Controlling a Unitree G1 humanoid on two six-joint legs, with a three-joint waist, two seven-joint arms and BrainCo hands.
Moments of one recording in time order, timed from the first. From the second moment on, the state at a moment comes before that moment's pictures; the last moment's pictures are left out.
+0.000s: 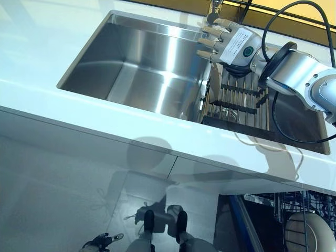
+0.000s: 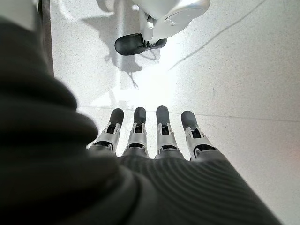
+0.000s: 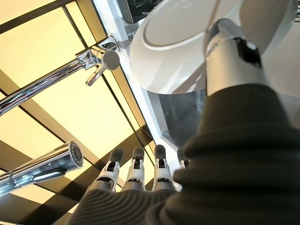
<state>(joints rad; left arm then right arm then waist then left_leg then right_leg) -0.10 0.36 -0.26 1.15 -0.22 0.09 0.00 -1.50 -1.16 1.04 0.11 -0.95 -0.13 0.06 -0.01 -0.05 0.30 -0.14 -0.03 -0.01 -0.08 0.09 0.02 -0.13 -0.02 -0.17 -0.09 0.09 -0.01</state>
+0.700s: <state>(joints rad) -0.11 0.36 -0.26 1.15 -0.23 0.06 0.00 -1.50 -1.16 1.04 0.13 -0.99 -0.13 0.13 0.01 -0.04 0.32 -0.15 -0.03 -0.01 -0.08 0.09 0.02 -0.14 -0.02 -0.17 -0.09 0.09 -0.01</state>
